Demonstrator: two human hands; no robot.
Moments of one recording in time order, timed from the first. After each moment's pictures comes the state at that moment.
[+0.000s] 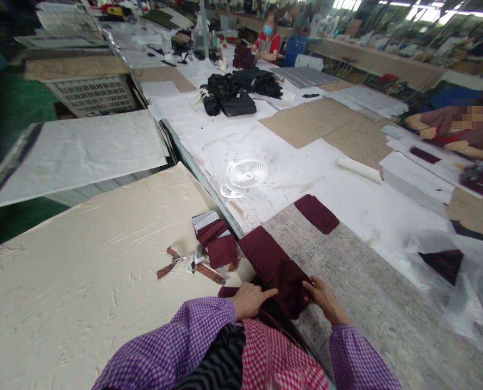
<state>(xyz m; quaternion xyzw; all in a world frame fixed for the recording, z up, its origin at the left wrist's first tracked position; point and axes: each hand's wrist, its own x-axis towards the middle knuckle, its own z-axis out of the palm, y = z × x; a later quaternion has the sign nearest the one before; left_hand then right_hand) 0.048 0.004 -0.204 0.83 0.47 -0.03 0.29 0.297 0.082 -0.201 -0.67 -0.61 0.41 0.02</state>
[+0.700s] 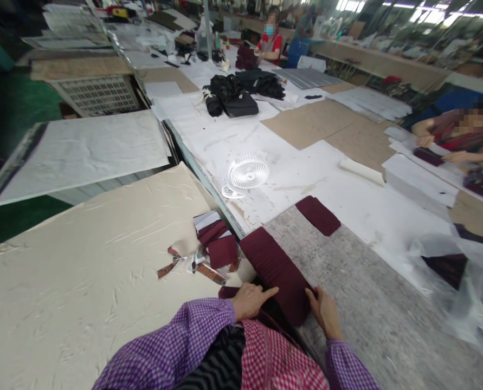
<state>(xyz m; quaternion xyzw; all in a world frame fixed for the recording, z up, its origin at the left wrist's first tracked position) 0.049 0.007 -0.198 0.83 0.48 -0.03 0.30 0.304 0.058 -0.211 -0.71 -0.67 0.23 -0.01</state>
